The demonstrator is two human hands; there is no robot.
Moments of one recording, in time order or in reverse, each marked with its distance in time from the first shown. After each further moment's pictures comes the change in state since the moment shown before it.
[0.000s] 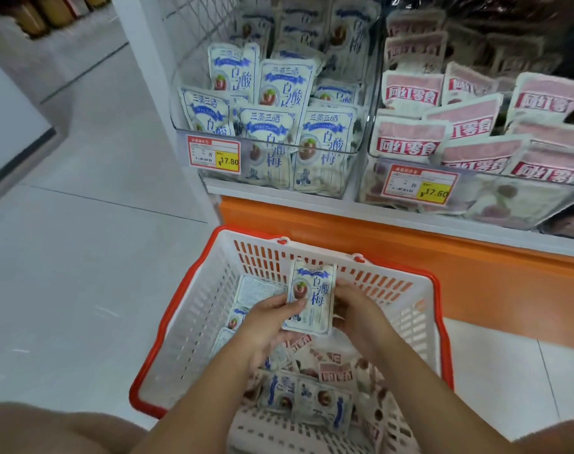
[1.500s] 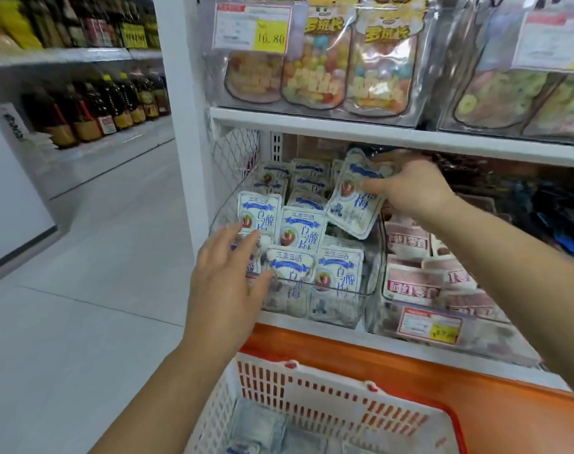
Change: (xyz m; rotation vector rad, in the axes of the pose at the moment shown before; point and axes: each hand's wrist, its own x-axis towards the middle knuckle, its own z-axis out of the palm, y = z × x) left_hand -0.080 0.230 -0.007 1.097 0.684 1.111; right_hand -0.013 -0.353 0.093 -0.985 0.507 -0.684
